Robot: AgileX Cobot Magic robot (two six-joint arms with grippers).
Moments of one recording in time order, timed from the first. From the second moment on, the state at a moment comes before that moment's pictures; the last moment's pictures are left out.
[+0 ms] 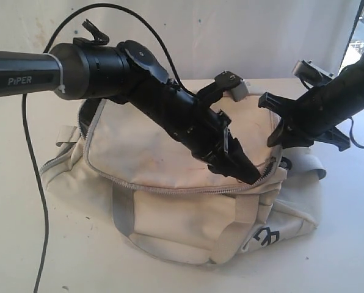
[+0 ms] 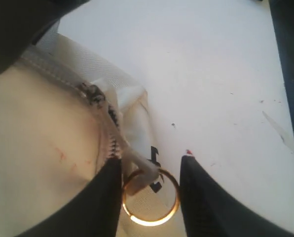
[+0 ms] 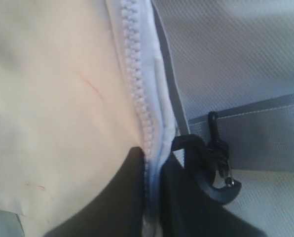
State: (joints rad) left arm -0.67 2.13 -1.65 -1.00 1.03 1.19; right arm 0.08 1.83 -1.21 0.62 0.77 -0.14
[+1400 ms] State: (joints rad) left arm -0.53 1.91 -1.65 -0.26 1.19 0.56; right arm -0.03 1.83 -1.30 0.72 0.92 -0.24
